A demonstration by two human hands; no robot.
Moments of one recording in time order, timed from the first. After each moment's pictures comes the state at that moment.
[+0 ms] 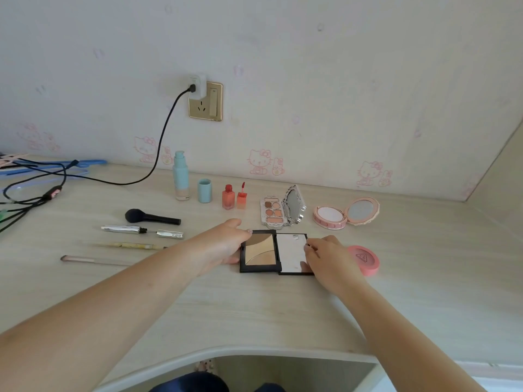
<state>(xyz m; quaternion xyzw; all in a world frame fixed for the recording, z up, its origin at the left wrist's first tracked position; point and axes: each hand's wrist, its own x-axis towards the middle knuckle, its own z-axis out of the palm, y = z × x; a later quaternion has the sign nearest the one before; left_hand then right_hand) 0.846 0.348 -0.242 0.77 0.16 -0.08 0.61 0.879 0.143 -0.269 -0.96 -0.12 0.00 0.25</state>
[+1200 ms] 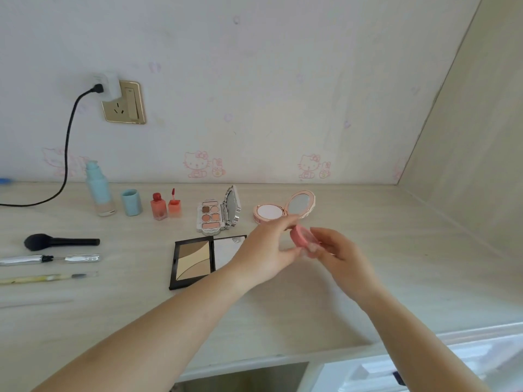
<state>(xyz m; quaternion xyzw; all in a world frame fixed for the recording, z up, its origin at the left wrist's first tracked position) 0.883 0.192 -0.252 0.87 -0.19 0.09 0.44 0.873 0.023 -0.260 -0.84 -0.10 -0.06 0.54</state>
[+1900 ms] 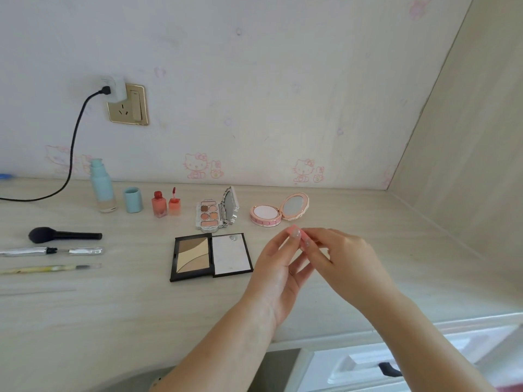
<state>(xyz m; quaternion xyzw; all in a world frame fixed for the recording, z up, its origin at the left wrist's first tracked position) 0.821 0.153 -0.243 0.33 -0.03 -0.11 0.94 0.822 0.035 -0.212 -0.95 -0.16 -0.18 0.22</state>
